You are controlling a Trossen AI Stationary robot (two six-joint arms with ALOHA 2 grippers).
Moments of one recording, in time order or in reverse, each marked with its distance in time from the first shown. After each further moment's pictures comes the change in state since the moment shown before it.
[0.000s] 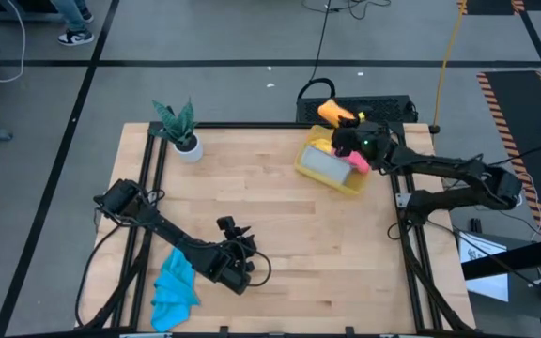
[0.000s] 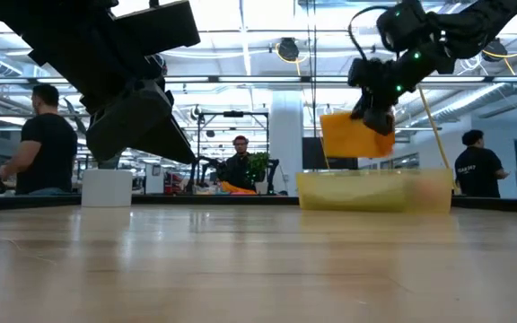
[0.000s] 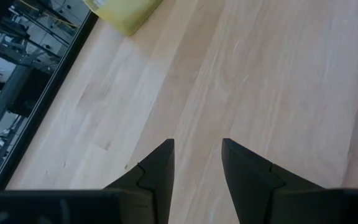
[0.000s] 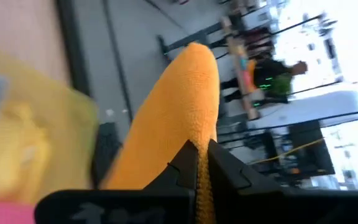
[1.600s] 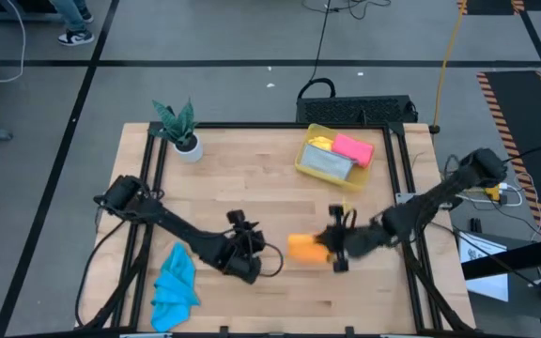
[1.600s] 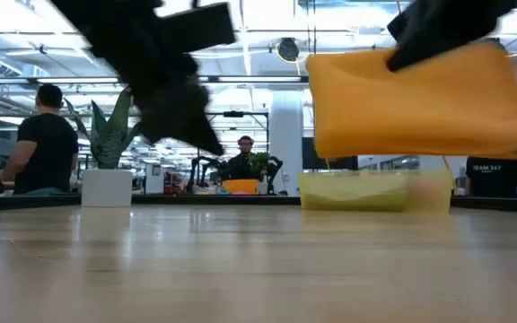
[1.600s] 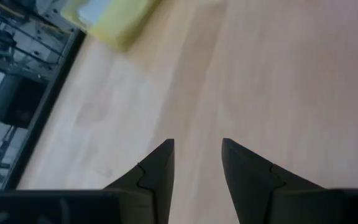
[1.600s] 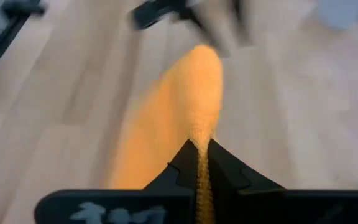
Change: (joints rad) left arm 0.089 -0.010 0.044 0.093 0.061 0.216; right arm 1.081 0.161 0.217 -0.488 -0.097 1.175
